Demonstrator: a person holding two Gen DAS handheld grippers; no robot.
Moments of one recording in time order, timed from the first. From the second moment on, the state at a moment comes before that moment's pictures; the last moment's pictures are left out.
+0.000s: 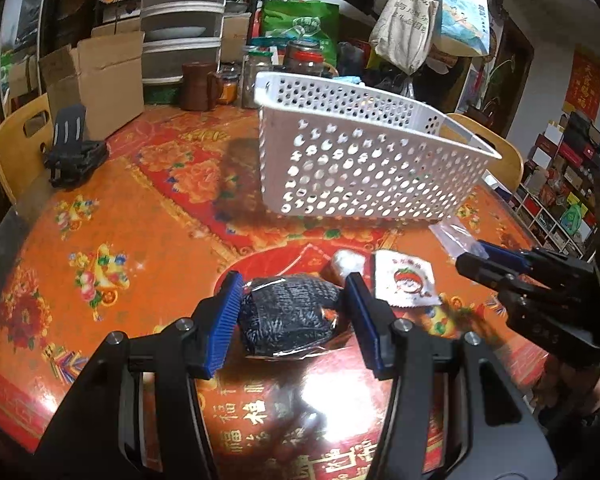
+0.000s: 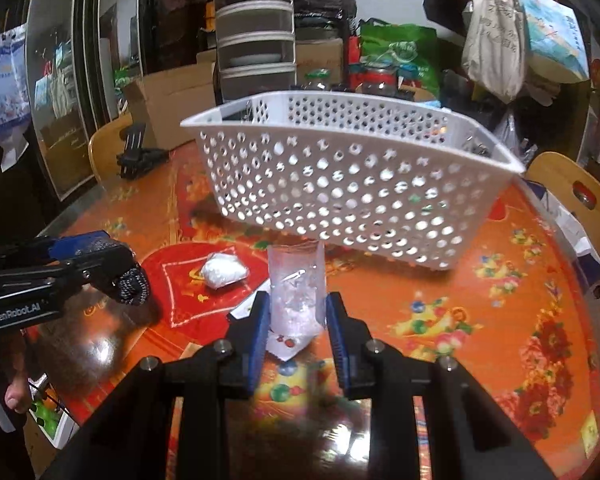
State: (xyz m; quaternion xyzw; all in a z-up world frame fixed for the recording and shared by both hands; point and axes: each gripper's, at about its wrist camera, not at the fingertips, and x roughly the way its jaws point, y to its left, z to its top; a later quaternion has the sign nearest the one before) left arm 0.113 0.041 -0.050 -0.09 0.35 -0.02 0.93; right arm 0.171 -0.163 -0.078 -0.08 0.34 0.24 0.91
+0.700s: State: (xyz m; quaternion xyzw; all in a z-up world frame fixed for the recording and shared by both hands) left arm 0.254 0.012 0.091 -0.05 0.33 -0.05 0.94; right arm 0.235 -0.196 0.033 -0.08 0.28 0.16 0.94
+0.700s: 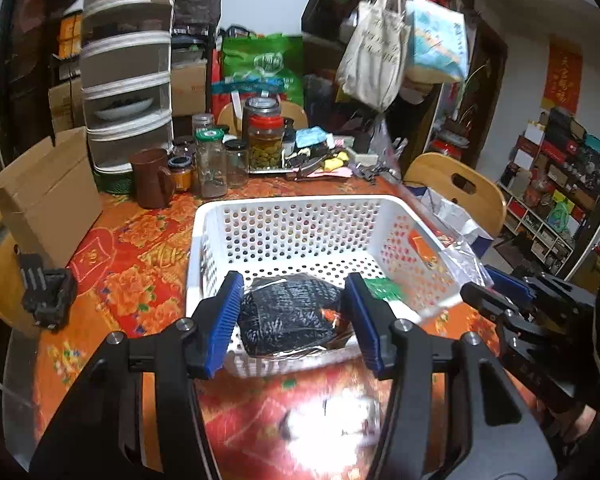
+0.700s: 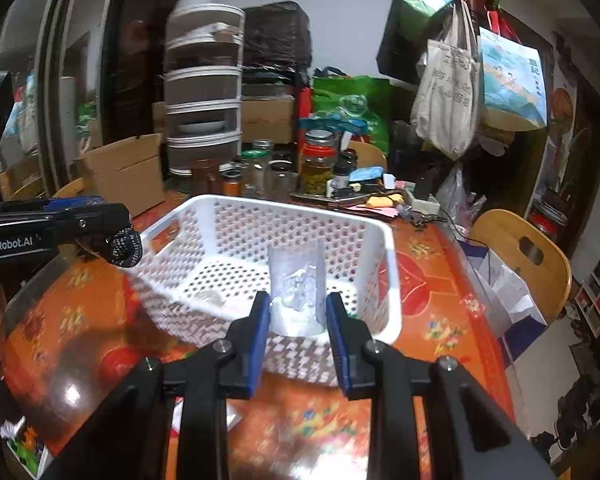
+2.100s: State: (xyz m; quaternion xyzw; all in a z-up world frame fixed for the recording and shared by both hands) left arm 0.286 0.003 0.067 0.00 0.38 0.02 0.92; right arm 0.312 -0.204 0.024 -0.06 0.36 0.14 0.92
